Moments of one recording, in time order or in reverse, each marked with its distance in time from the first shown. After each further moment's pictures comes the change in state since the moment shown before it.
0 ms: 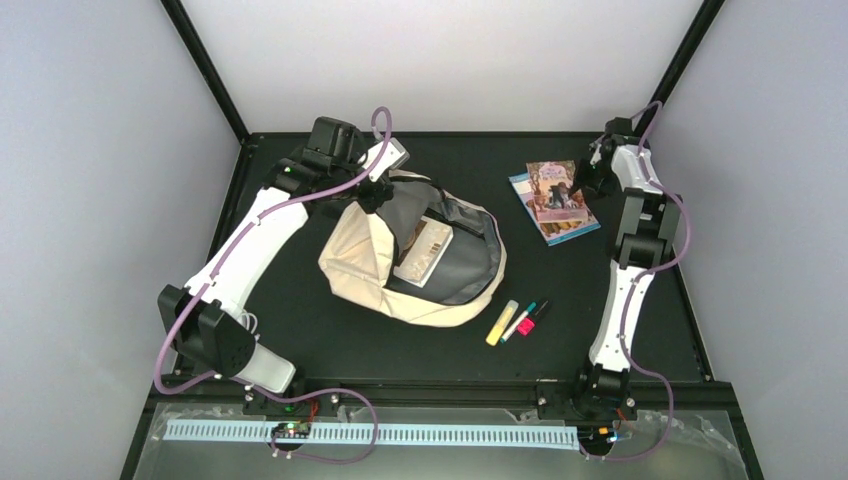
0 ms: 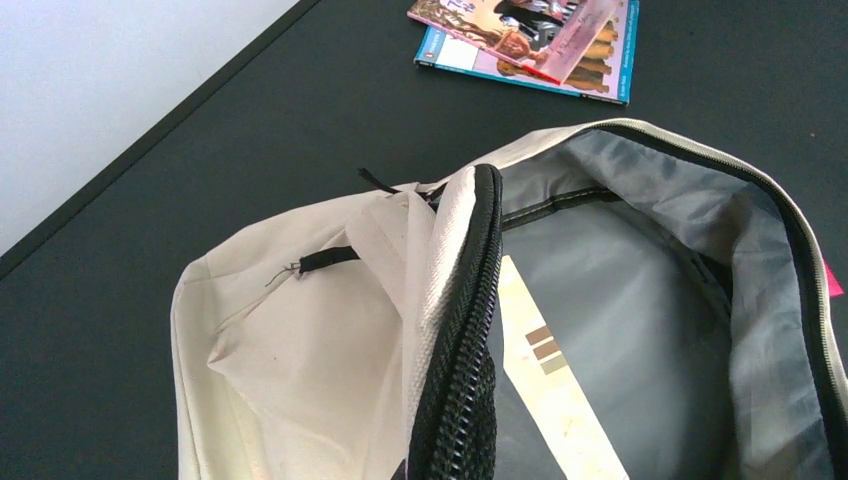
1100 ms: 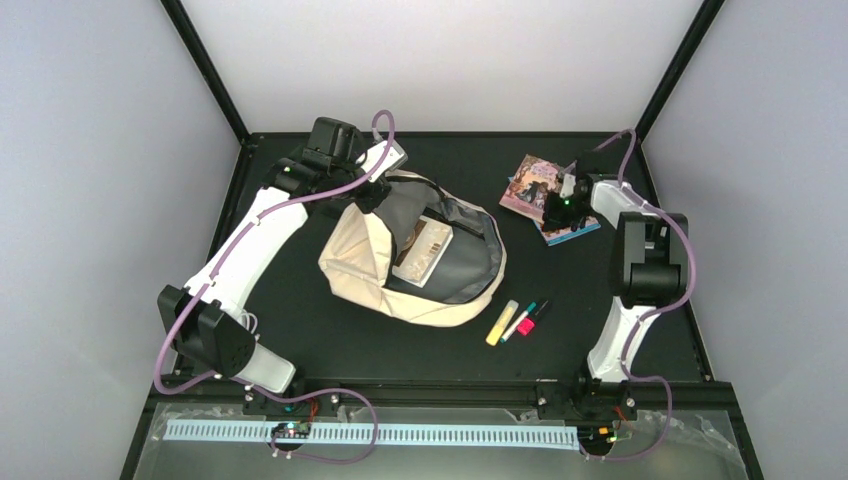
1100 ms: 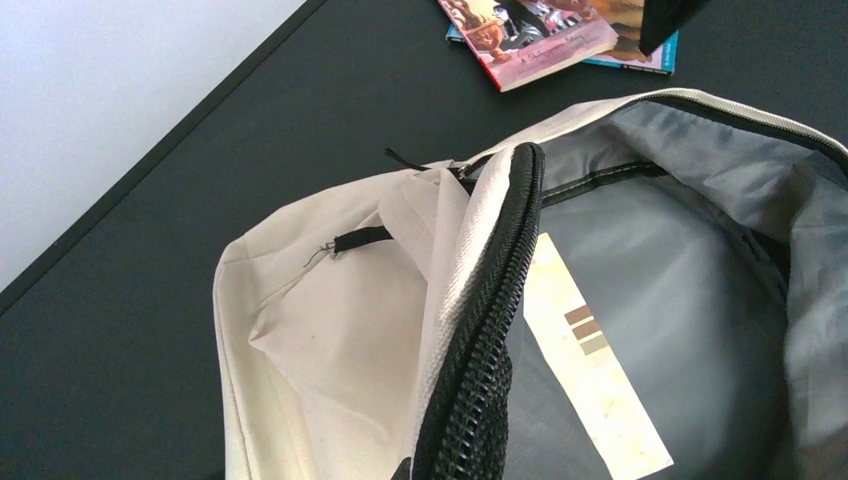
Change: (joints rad) left arm 0.000 0.000 0.006 -0.021 -0.071 0.042; right arm 0.143 -0.452 -0.696 0.270 -0.132 0.012
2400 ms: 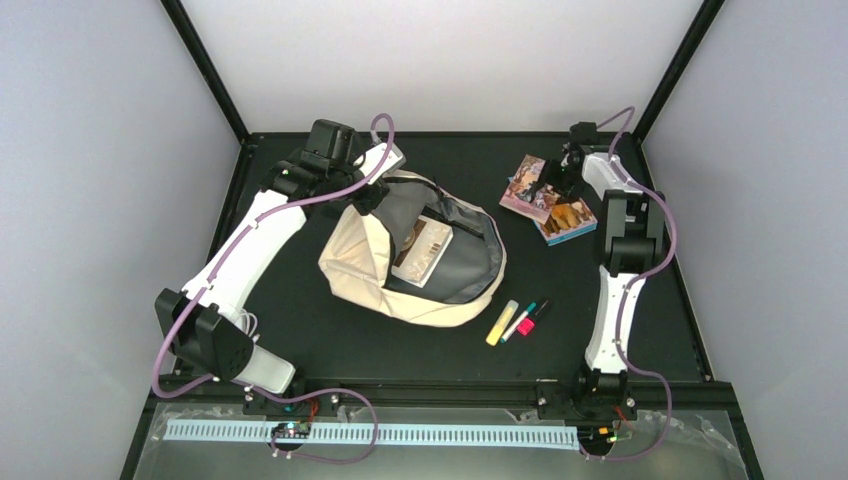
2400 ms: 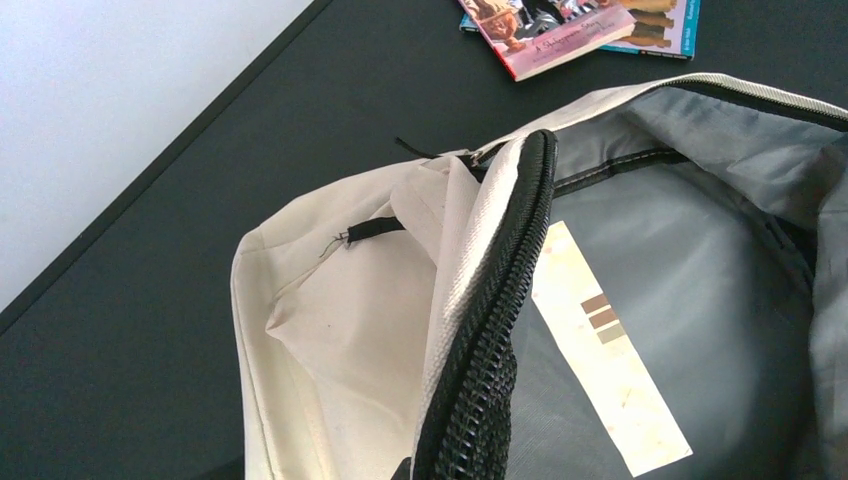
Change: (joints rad) left arm 0.000 -0.021 -0.021 0.004 -0.033 0.020; right arm 0.006 0.319 0.446 -0.049 0.151 0.208
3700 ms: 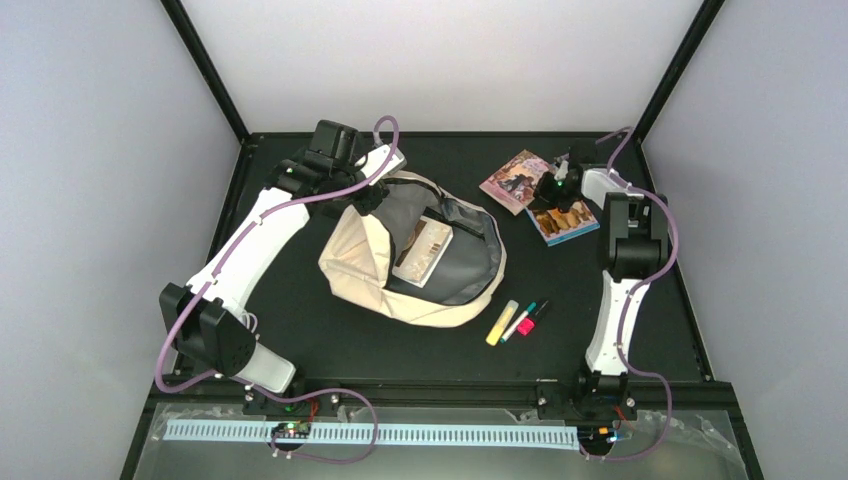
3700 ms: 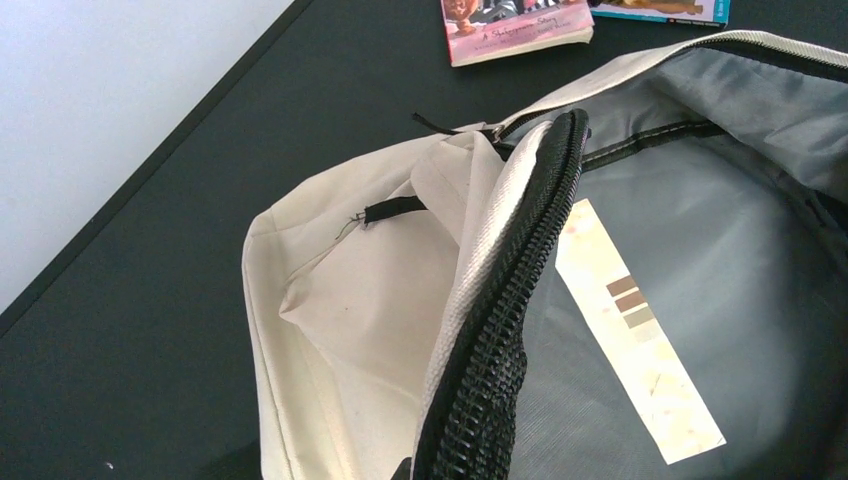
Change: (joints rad) left arm 0.000 0.024 0.000 -0.007 -0.038 0.024; right arm -0.003 -0.069 -0.229 0.188 -0.262 0.071
